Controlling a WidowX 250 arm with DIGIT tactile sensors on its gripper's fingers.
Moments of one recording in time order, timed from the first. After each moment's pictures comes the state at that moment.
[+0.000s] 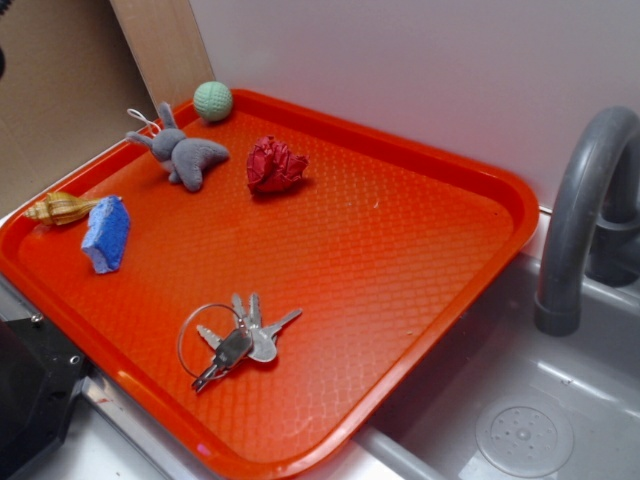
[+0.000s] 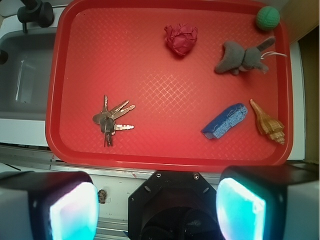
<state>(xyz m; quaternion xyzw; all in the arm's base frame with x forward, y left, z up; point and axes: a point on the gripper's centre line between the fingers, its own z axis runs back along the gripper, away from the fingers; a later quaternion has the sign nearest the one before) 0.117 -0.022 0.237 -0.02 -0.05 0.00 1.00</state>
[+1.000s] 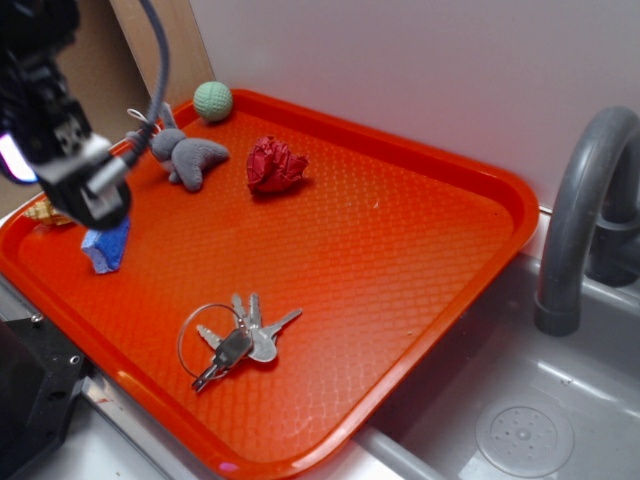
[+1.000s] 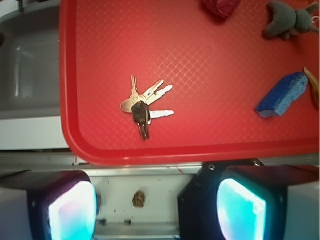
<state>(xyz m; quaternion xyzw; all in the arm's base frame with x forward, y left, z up) 0.117 -0.104 0.179 -0.02 -0.01 0.04 1.00</state>
